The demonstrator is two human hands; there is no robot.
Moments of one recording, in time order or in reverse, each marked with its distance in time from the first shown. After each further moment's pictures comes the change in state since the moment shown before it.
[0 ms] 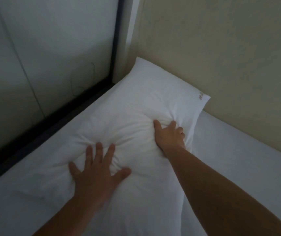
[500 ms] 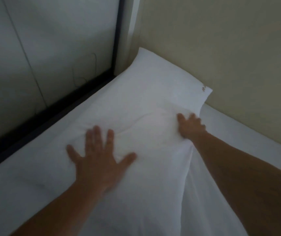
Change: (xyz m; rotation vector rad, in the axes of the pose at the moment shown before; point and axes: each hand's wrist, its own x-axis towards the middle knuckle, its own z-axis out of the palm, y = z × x) left_hand -0.007 0.007 0.000 0.160 0.070 -0.061; right_hand 0.055 0.055 -0.033 -0.202 0.002 0.008
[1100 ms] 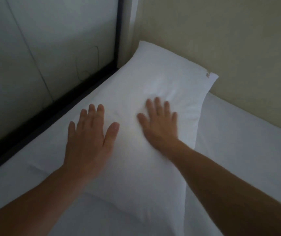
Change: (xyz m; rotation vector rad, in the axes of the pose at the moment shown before) left_hand -0.023 -0.012 -0.071 -0.334 0.198 0.162; right_hand -0.115 -0.054 0.032 -0.087 0.025 -0.692
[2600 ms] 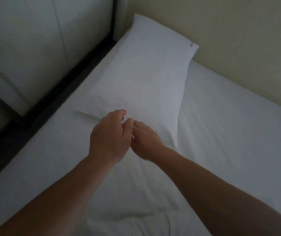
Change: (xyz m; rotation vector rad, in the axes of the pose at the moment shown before) left_hand -0.170 -0.012 -0.101 -0.238 -0.061 0.105; right_hand -0.246 -0.148 -0.037 0.166 -0.203 -0.210
